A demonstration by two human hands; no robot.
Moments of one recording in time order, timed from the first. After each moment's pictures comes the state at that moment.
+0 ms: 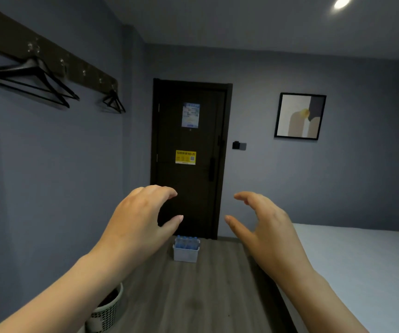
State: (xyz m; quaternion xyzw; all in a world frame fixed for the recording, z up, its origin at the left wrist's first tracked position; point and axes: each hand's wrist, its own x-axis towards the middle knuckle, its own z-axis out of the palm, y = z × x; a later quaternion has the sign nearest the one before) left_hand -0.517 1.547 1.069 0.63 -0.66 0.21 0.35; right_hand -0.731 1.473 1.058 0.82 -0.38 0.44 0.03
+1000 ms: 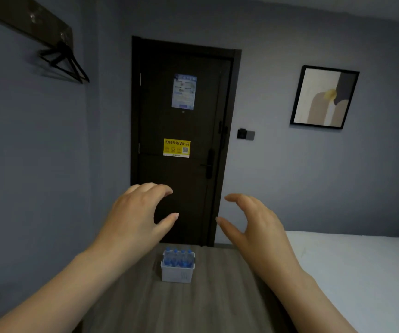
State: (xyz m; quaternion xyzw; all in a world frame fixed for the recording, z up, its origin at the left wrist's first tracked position) left_hand -0.298 1.057 1.033 0.64 -0.67 0.15 0.35; right_hand -0.510 0.999 1.018 0.82 -0.43 0.38 0.02
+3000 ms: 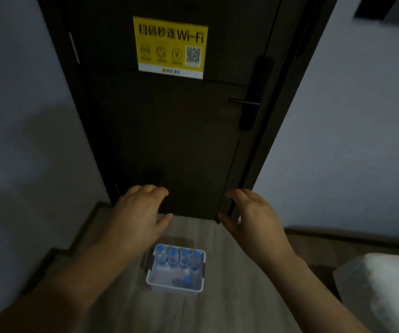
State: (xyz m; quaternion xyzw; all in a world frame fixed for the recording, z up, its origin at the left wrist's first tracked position) left_hand -0.082 0.132 0.768 0.75 -0.63 -0.03 0.17; right_hand -0.289 0.055 0.753 0.86 -0.47 0.18 -0.06
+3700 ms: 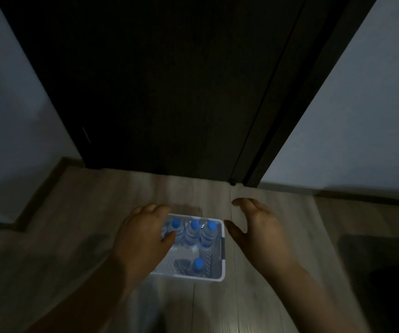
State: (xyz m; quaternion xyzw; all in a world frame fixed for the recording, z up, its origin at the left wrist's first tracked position) left_hand -0.021 0.028 0.301 0.76 -0.62 -0.15 0.15; right_hand -0.230 -0.041 0.310 0.82 -0.54 0.12 -0.12
